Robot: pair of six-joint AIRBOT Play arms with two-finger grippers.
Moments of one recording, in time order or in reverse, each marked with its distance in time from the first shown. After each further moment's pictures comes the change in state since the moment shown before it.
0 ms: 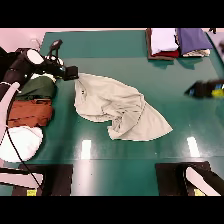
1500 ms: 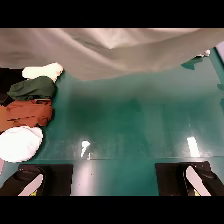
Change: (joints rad) left arm 0.001 0.705 0.513 0.103 0.008 0.005; right arm -0.023 0.181 0.747 0.153 -0.257 -0.046
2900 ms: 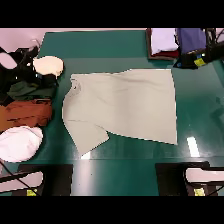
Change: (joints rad) left arm 0.188 -0.514 -0.706 0.055 -0.185 -0.039; right arm 0.193 -0.679 -0.158 -0.138 0.163 0.069
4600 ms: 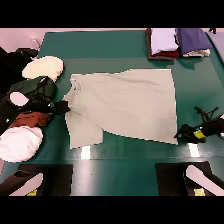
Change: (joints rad) left arm -0.097 0.304 -0.531 -0.241 0.228 0.045; right arm -0.343 0.389 -1.089 -0.090 0.044 0.014
